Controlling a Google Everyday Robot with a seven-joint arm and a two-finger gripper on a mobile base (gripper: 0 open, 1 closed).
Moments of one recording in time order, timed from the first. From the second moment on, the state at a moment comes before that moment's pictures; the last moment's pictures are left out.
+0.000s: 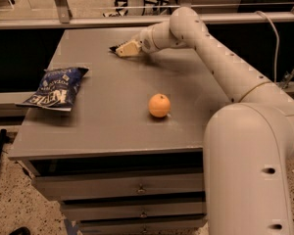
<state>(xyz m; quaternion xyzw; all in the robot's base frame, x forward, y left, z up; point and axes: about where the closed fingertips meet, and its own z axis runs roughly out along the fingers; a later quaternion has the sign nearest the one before) 0.850 0.055 0.828 -0.41 0.75 0.24 0.46</state>
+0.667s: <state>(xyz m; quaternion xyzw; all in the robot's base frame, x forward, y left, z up) 0.846 0.027 0.870 -0.44 0.73 0.19 0.49</state>
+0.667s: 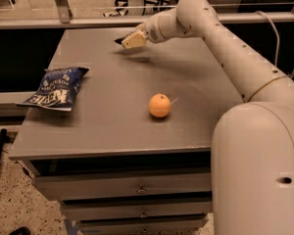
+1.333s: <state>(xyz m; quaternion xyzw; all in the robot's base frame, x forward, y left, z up) 0.828 -0.007 0.896 -0.45 0.68 0.25 0.52</state>
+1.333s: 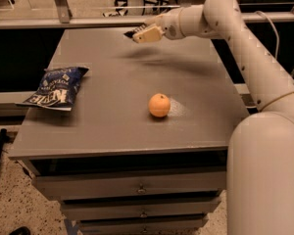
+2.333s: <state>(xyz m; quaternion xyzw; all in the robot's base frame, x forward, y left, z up) 0.758 -0.034 0.942 -0.50 0.60 0.34 0.52</state>
